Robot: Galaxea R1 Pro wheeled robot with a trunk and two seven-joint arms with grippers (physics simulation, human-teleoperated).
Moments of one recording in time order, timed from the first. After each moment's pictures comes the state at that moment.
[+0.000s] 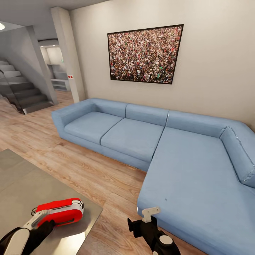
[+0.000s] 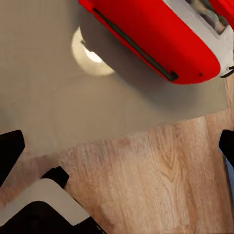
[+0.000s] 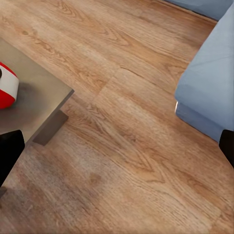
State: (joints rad) left arm -0.07 0.06 0.30 -1.56 1.00 0.79 0.85; right arm -0.05 0.08 0.41 -1.48 -0.20 0.56 -0.18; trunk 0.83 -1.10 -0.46
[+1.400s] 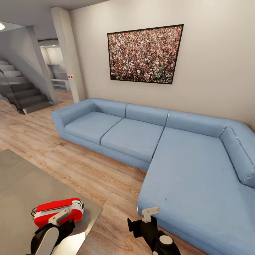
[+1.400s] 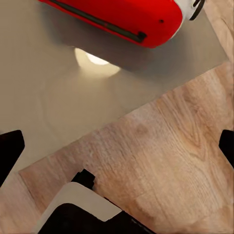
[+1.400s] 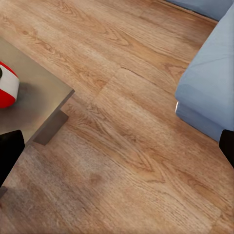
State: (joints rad) left arm -0.07 0.03 0.01 -1.56 0.85 0.77 0.92; right arm -0.05 0.08 0.41 -1.48 -0.20 0.56 -0.18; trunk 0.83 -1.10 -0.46
